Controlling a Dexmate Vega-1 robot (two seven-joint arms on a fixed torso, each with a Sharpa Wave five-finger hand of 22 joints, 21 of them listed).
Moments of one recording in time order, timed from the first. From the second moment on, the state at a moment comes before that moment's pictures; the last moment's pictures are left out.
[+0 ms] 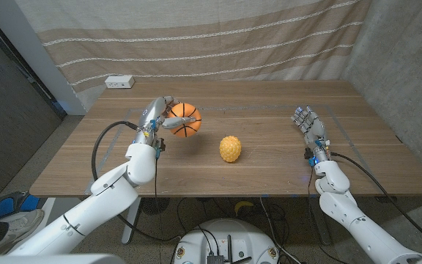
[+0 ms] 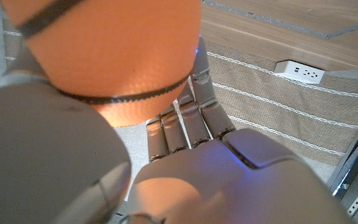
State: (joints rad) left arm 1.21 0.75 0.34 -2.15 0.27 0.37 0.55; left_hand 0.97 -0.37 0.48 -0.17 0.18 0.78 0.04 0.64 0.32 0.86 -0.07 0.48 0.60 0.92 -0.04 0.60 0.72 0.80 -0.09 1.31 0.36; right arm -1.02 -0.42 -0.26 -1.18 0.72 0.66 0.08; right_hand 0.38 0.16 0.43 -0.13 0.21 0.42 0.13 0.20 0.19 0.40 0.14 0.22 0.24 0.27 0.07 0.22 0.41 0.44 0.08 0.21 0.17
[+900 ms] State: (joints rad) left arm 1.25 0.66 0.24 -2.04 0.08 -0.01 0.61; left_hand 0.97 -0.37 0.48 -0.17 0.18 0.78 0.04 0.63 0.32 0.86 -0.07 0.47 0.66 0.92 -0.04 0.59 0.76 0.80 -0.09 1.33 0.35; right arm -1.03 -0.44 -0.27 -1.24 0.69 0.64 0.03; right_hand 0.38 0.16 0.43 -0.13 0.21 0.42 0.13 0.20 0.19 0.41 0.14 0.22 0.24 0.27 0.07 0.22 0.40 0.44 0.08 0.21 0.17
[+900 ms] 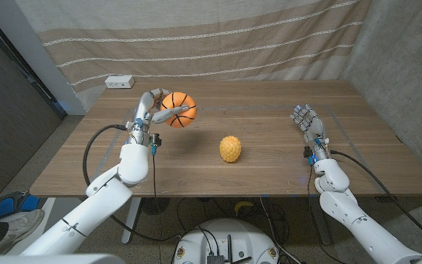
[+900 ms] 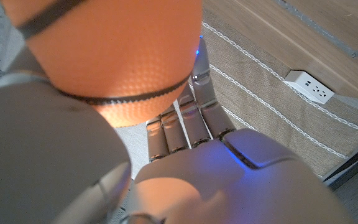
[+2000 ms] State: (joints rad) left arm 1.17 0.57 0.17 -1.82 -0.26 -0.23 0.42; left_hand 0.98 -0.37 0.48 -0.17 0.18 0.78 0.04 0.63 0.32 0.87 -0.06 0.45 0.68 0.92 -0.04 0.58 0.80 0.78 -0.08 1.36 0.32; right arm -1.07 -0.47 -0.27 -1.33 0.66 0.59 -0.03; right_hand 0.38 0.16 0.44 -0.13 0.21 0.42 0.13 0.20 0.19 0.41 0.14 0.22 0.24 0.27 0.07 0.22 0.40 0.44 0.08 0.21 0.17
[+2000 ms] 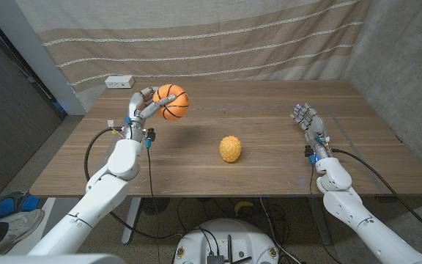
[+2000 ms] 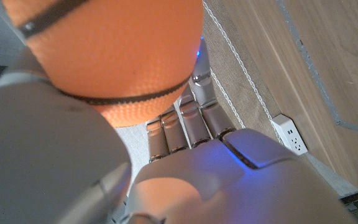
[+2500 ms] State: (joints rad) left arm 1.09 0.57 0.18 -1.70 -0.61 -0.27 0.16; left_hand 0.98 -0.37 0.48 -0.17 0.17 0.77 0.04 0.63 0.32 0.87 -0.06 0.44 0.69 0.92 -0.04 0.57 0.81 0.78 -0.08 1.36 0.32; right arm -1.09 -0.49 -0.25 -1.38 0.65 0.56 -0.07; right_hand 0.38 0.16 0.44 -0.13 0.21 0.42 0.13 0.20 0.19 0.41 0.14 0.22 0.24 0.27 0.07 0.22 0.40 0.44 0.08 0.21 0.17
